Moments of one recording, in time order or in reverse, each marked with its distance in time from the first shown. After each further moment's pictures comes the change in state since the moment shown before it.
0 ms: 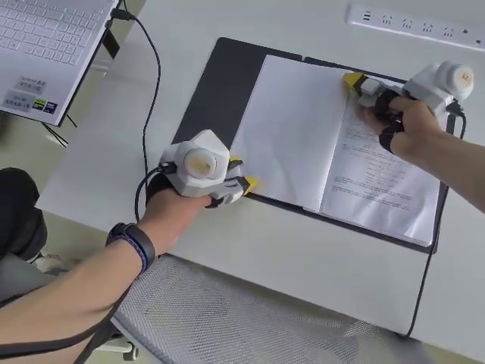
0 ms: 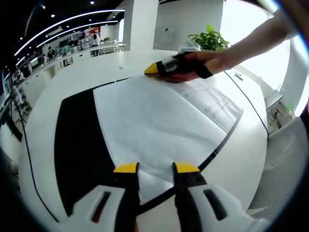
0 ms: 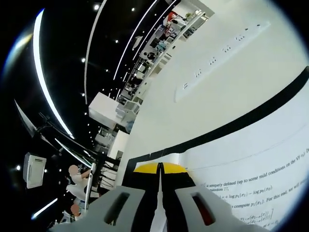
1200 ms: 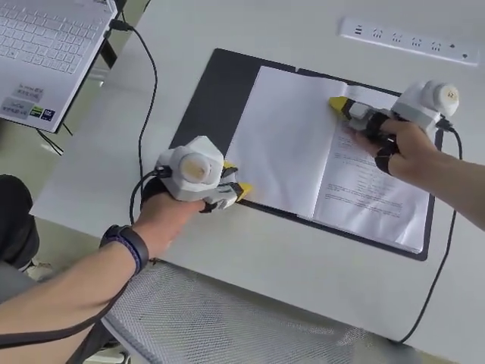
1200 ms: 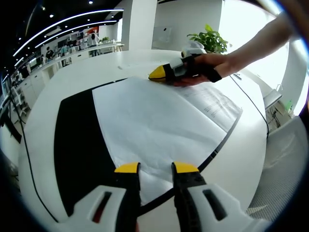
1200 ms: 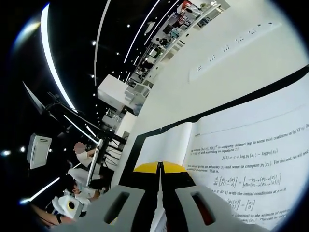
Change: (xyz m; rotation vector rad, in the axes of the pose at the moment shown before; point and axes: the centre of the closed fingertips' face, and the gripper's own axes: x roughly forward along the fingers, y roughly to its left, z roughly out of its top) left arm -0.002 -0.002 0.001 0.008 0.003 -0.013; right arm -0.025 0.009 -0.049 -0.113 0.159 0.092
